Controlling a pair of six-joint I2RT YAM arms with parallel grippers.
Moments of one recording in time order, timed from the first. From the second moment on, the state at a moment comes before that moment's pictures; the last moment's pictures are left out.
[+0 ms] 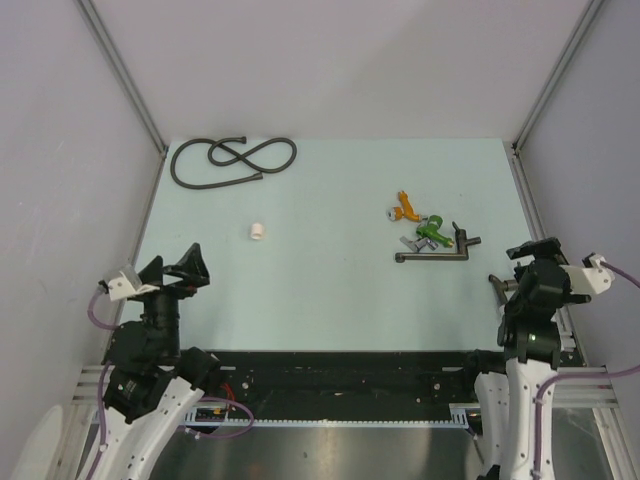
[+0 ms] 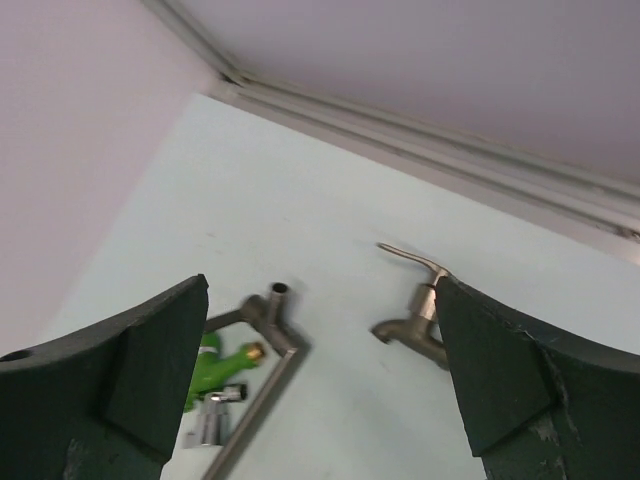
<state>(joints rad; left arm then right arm) -0.49 0.01 0.51 -0.27 -0.63 -0.28 -0.26 0.48 0.55 -0.41 0.49 0.70</state>
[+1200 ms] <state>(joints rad) -0.38 0.01 0.55 -0.34 -0.59 -0.23 0.47 0.03 0.86 -0.81 1.13 0.55</state>
